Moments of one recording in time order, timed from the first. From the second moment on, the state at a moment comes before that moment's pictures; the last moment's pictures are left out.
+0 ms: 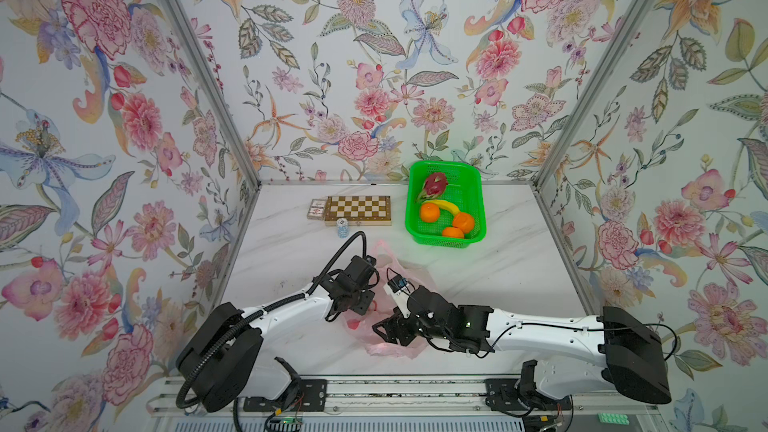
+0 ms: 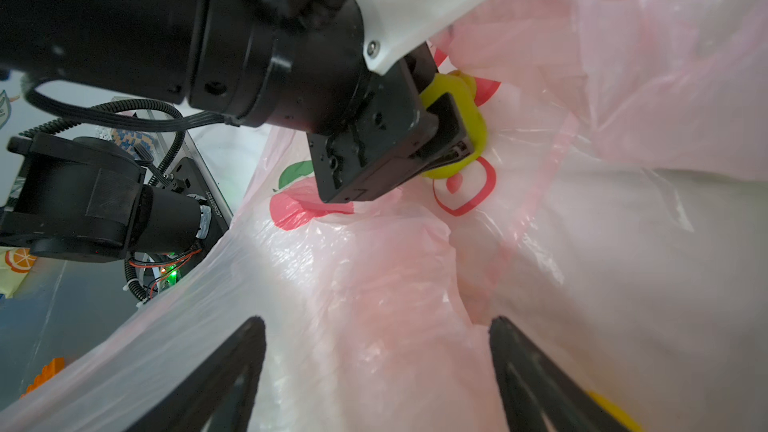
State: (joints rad) left arm -0.71 1.39 0.72 -0.45 -0.15 -0.16; right arm 1.22 1.35 0.75 -0.07 0.02 0.55
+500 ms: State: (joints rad) left arm -0.70 1.27 0.72 -0.41 -0.07 -0.16; right arm 1.10 1.18 0.74 -0.06 0.09 0.59
